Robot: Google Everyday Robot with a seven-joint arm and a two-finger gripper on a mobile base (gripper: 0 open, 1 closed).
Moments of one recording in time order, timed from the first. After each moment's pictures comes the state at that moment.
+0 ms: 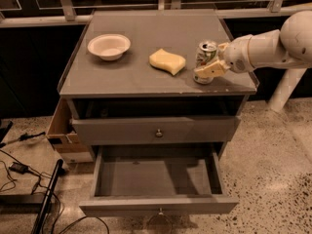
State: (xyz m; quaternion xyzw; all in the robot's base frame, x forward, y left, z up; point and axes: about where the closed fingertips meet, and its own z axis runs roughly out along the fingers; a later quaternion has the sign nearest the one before) arm 0.680 -0.179 0.869 -0.47 0.74 0.13 0.46
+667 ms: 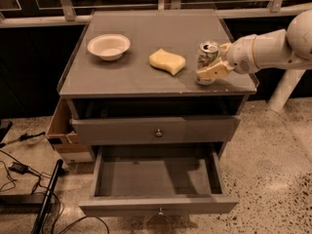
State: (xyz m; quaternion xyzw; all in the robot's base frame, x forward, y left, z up) arm 0.666 -0.176 0.879 -0.48 0.73 0.14 0.47
